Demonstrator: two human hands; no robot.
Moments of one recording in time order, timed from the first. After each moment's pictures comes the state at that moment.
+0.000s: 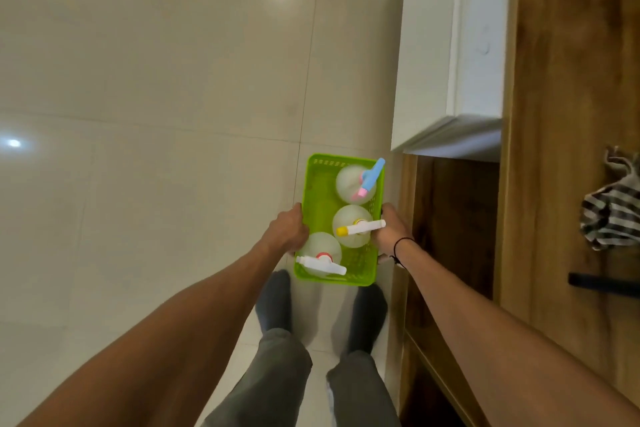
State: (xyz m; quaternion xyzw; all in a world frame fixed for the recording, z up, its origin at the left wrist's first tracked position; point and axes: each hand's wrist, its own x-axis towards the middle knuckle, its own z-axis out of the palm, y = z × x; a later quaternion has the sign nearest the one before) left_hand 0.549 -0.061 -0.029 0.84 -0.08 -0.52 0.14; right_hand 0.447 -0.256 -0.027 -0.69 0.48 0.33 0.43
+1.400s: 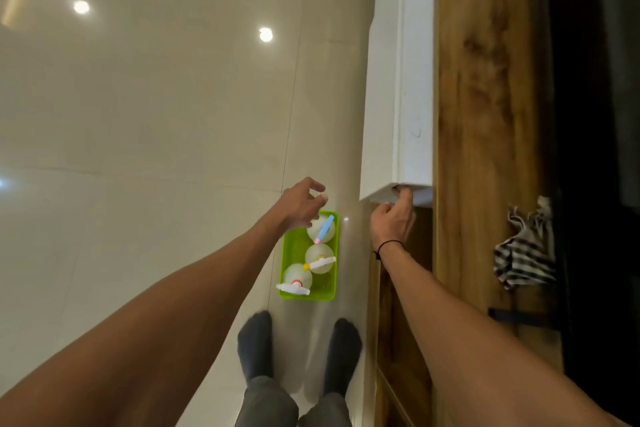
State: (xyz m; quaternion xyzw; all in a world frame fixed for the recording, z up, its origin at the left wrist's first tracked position) left_hand 0.642 -0.163 0.109 0.78 -0.03 -0.49 0.40; right_hand 0.526 -0.312 0.078 -0.71 0.56 -0.07 0.42
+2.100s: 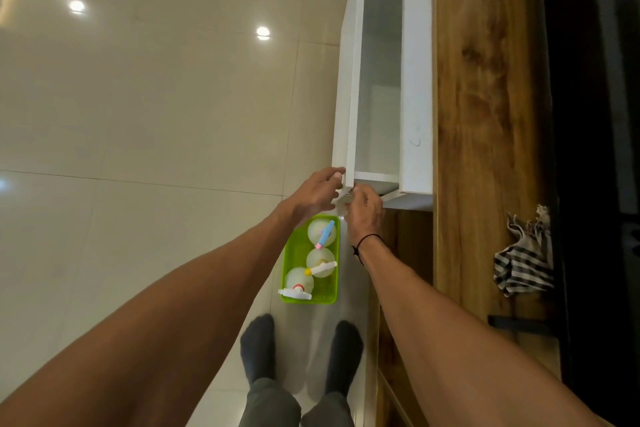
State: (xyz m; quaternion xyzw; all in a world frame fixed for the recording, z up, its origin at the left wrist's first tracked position) left_hand 0.661 -0.199 0.129 0.71 -0.01 -0.52 0.48; right_hand 0.575 -0.276 0.107 -0.66 0.54 -0.03 0.52
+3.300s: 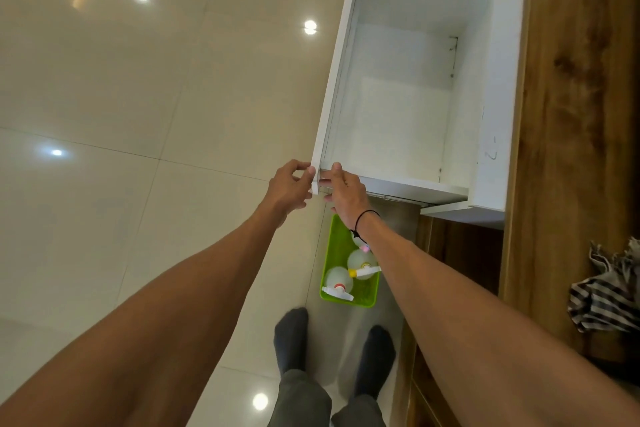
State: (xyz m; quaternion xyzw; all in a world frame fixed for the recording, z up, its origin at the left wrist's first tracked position) left_hand 0.715 -0.062 0.111 0.79 0.12 -0.38 0.47; right_hand 0.659 -0.187 0.116 -0.72 0.35 0.19 0.57
